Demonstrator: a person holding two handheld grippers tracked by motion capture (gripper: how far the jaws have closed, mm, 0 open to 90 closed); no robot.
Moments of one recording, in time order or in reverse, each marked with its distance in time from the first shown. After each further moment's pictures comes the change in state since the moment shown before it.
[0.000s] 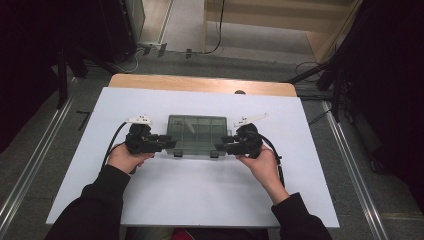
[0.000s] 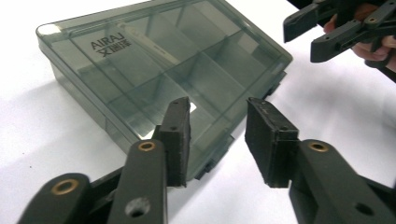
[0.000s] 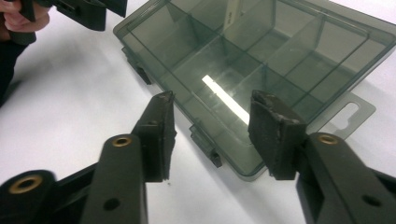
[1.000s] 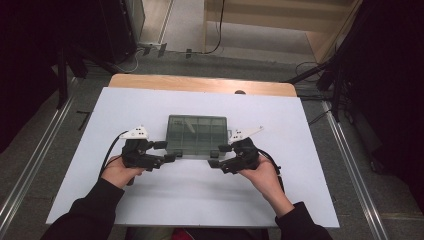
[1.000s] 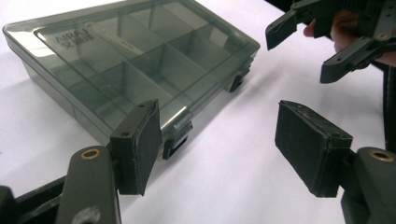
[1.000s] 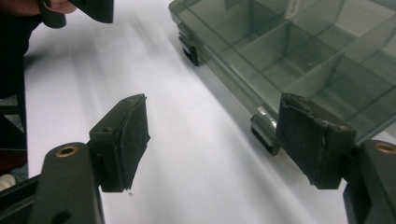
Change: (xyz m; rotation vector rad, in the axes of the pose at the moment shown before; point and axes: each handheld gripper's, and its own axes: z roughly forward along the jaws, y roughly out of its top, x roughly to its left) left arm -0.026 -0.026 -0.011 -0.053 0.000 0.083; right arm 0.033 -0.020 0.002 -0.008 0.063 -0.111
